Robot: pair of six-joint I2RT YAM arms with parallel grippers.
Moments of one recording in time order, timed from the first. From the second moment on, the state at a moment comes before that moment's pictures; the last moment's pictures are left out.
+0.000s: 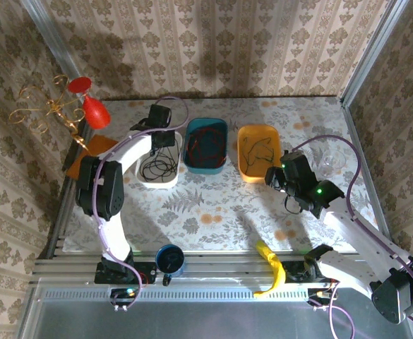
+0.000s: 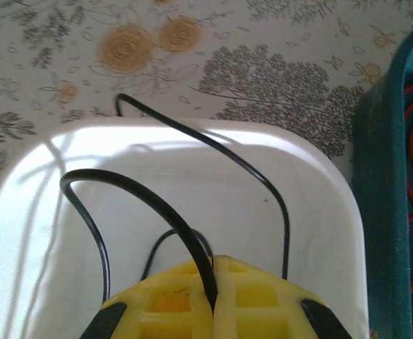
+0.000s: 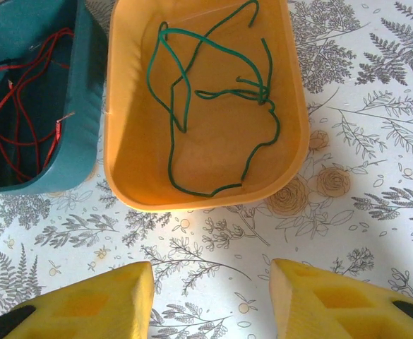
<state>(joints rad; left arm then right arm) -0.35 1.89 1.42 -0.46 -0.15 -0.24 0.44 0.98 0.78 -0.60 0.21 0.61</state>
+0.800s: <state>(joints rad) -0.42 0.99 0.75 -0.33 -0.68 -0.31 0.36 0.84 0.68 -0.51 0.57 0.49</state>
